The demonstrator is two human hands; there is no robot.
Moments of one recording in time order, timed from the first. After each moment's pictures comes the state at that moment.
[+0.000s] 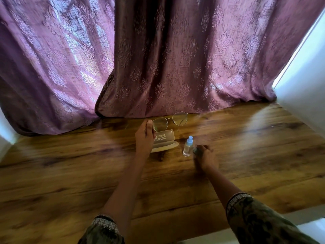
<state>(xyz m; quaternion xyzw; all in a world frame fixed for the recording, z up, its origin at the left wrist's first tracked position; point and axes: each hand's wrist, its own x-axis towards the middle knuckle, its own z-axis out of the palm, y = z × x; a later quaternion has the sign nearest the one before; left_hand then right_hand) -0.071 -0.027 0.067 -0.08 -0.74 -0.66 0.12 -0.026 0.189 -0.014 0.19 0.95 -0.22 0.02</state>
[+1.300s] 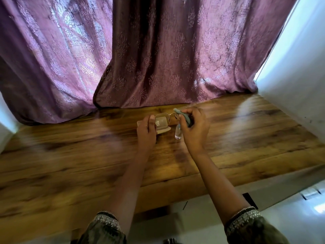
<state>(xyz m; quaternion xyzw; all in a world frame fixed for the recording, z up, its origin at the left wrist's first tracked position) 0.015 -0.017 0.080 -0.11 -0.74 -0.65 0.15 0.056 0.114 0.107 0.02 0.79 -0.43 -0.44</state>
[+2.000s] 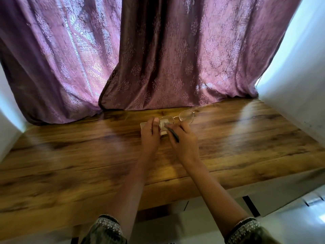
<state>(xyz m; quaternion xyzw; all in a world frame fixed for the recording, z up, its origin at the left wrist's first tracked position) 0.039 -0.018 0.093 -0.11 -0.72 -0.67 0.15 0.085 0.084 0.094 -0.09 0.86 -0.32 -0.40</state>
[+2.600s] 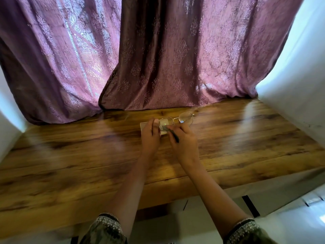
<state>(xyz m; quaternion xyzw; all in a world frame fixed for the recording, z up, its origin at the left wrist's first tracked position) 0.039 -0.017 0.088 -0.12 -0.73 -0.66 0.14 0.088 0.084 0.092 -0.07 0.86 -0.32 -0.38</state>
